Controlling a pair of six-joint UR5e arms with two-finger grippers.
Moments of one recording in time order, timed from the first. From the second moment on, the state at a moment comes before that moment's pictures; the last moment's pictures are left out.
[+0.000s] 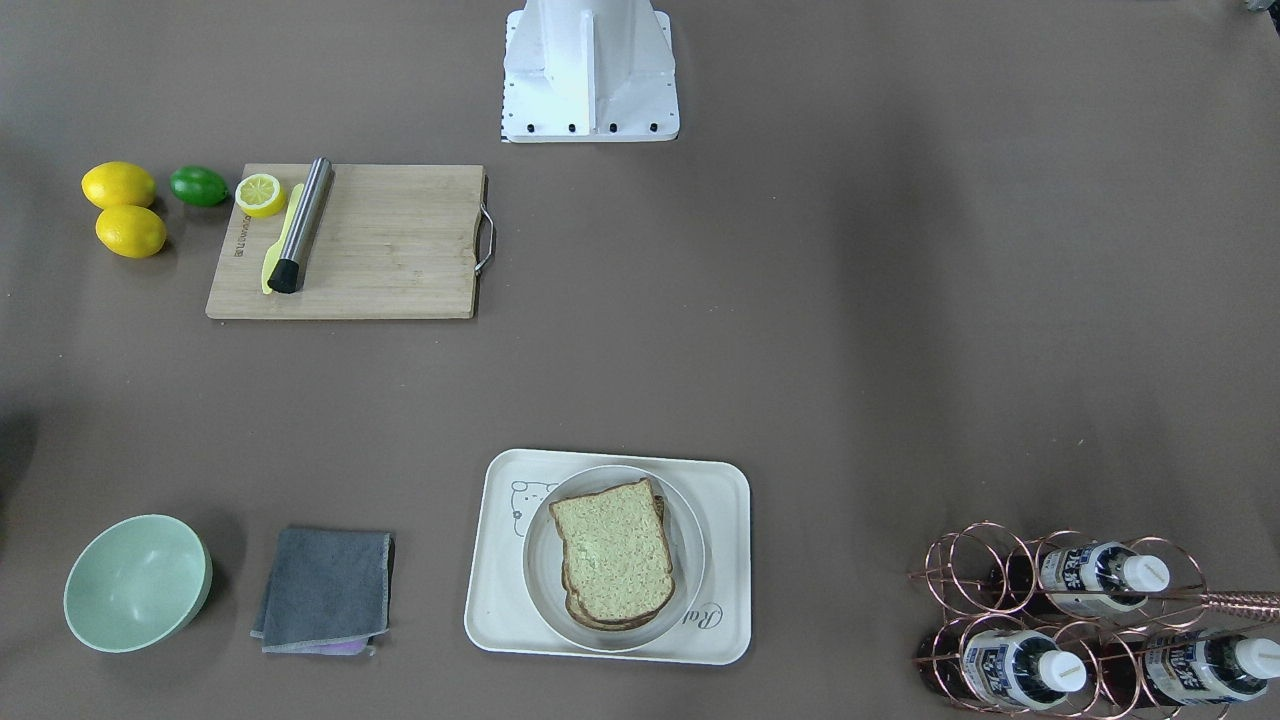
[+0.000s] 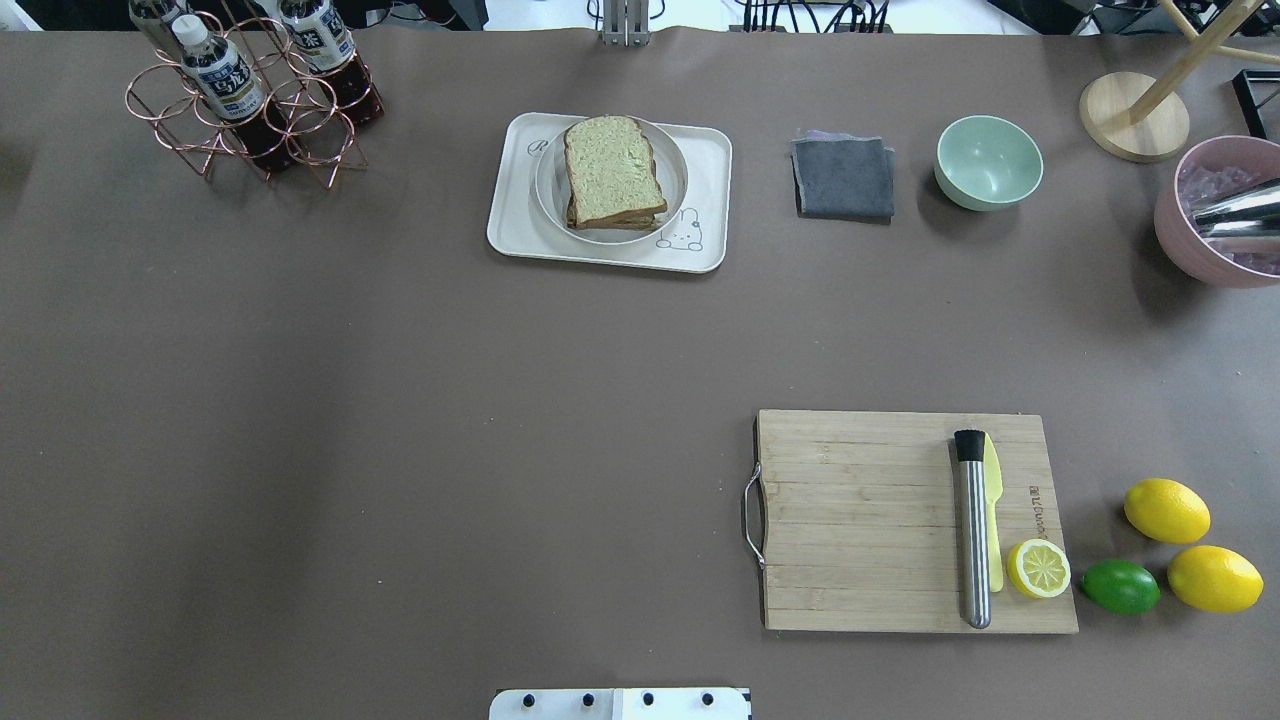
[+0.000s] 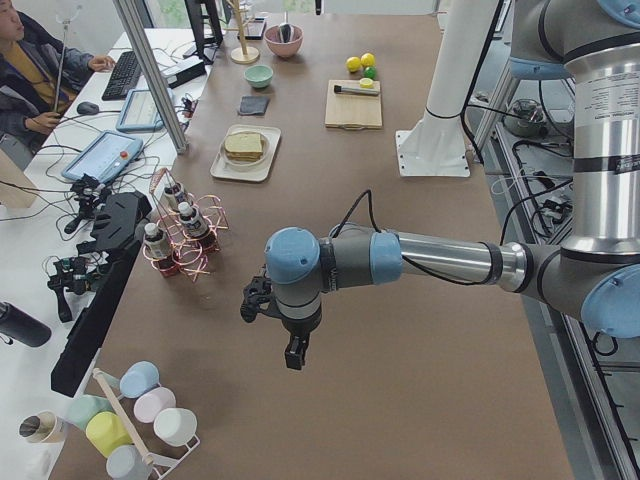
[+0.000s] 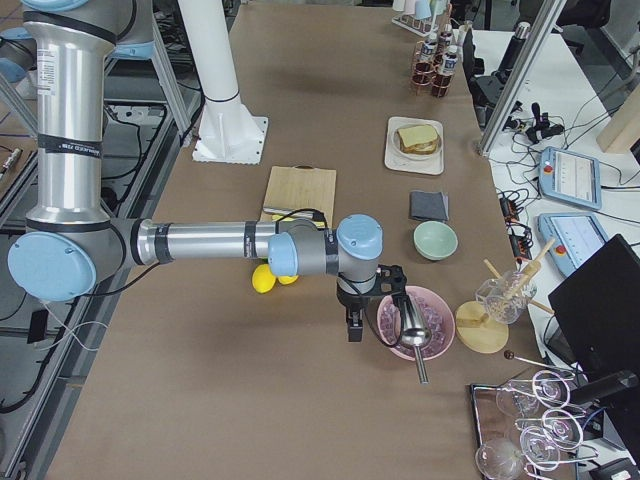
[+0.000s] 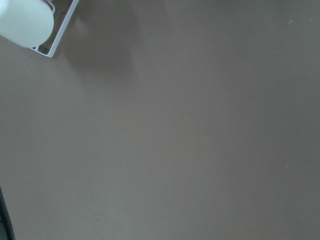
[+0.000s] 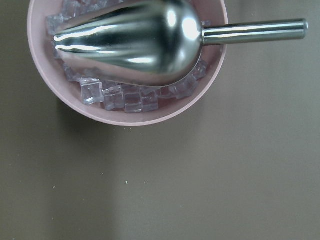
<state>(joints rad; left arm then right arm) -1.68 -1.47 -1.80 -1.33 -2.30 0.34 1.49 -1.68 1.73 -1.51 2.26 0.08</state>
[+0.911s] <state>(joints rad) -1.55 -1.44 -1.76 -1.41 -2.30 0.23 1.48 -1.69 1.77 -1.51 2.28 0.08</state>
